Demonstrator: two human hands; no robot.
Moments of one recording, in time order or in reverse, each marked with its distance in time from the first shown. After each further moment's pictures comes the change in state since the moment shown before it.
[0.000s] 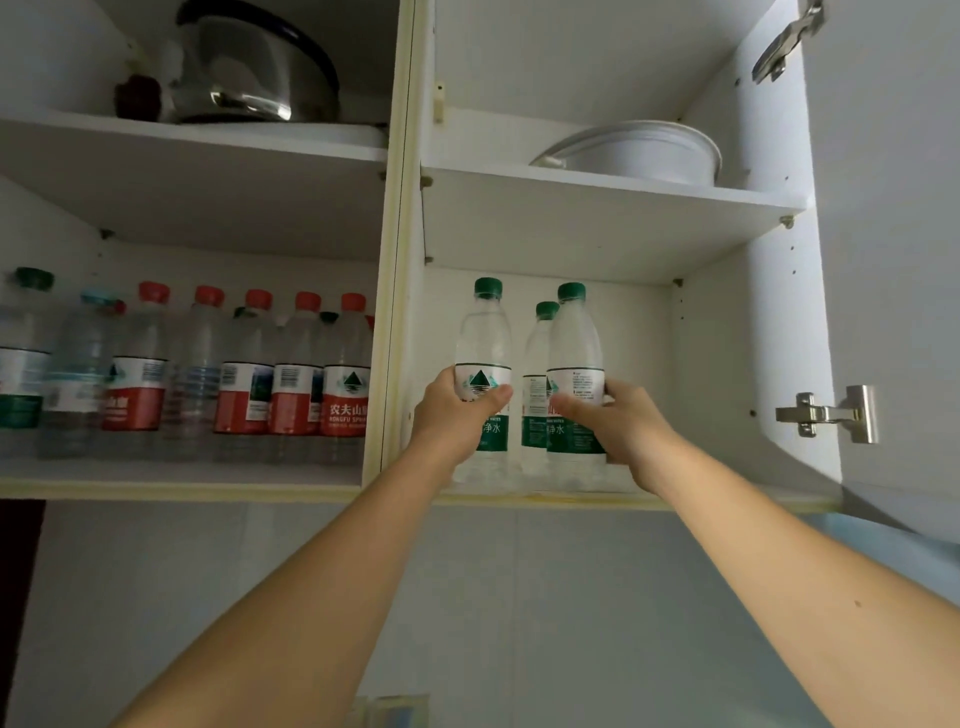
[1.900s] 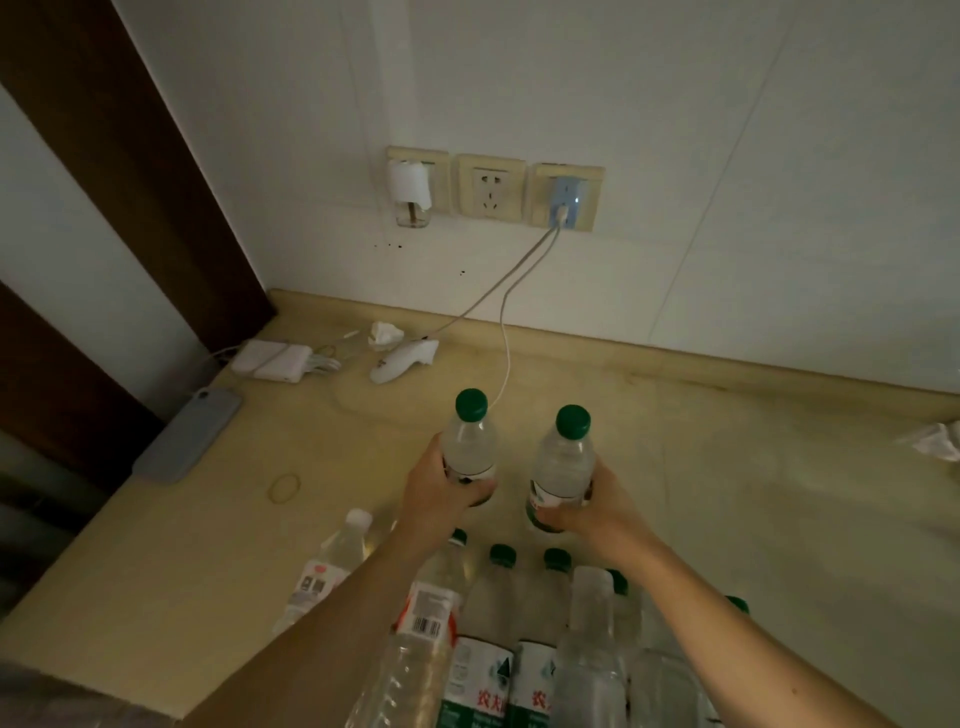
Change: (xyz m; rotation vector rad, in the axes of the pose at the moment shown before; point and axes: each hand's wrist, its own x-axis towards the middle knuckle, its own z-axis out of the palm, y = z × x) left_hand -0.442 -0.430 -0.047 0.100 0.007 -0.919; right_hand -0.373 0.450 0.198 -0.086 -0.705 0.748
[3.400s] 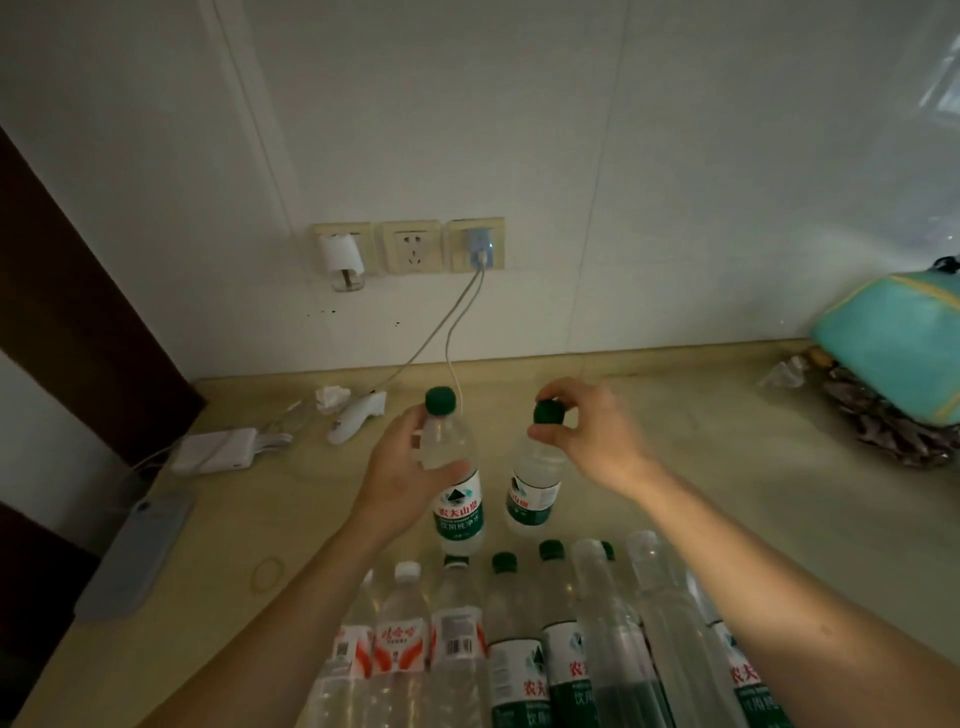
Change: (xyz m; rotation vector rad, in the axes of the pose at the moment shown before) left_hand 0.007 0.075 -0.058 0.204 -0.203 0.325; right_hand -0.066 -0.126 -0.022 -0.375 0.430 -0.244
